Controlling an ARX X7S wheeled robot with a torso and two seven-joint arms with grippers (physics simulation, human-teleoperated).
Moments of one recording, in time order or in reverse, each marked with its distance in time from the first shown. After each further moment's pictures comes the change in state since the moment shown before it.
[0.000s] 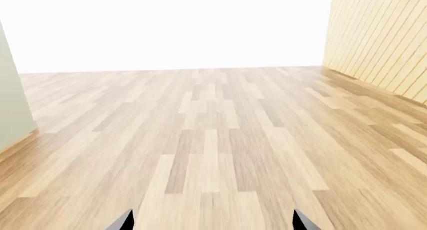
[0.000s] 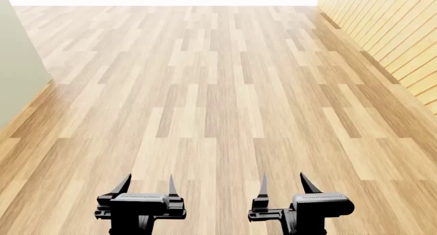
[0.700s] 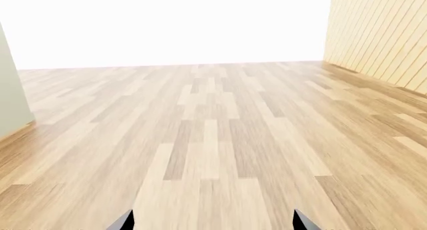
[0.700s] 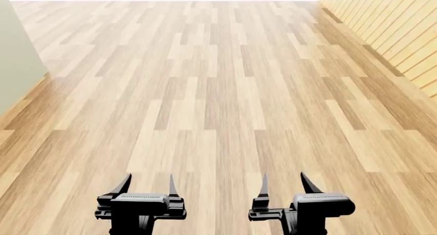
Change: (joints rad) left arm -0.003 -0.012 0.016 -0.001 -0.009 0.004 -0.014; right arm 0.004 0.010 -0.011 0.003 0.015 -0.008 0.013
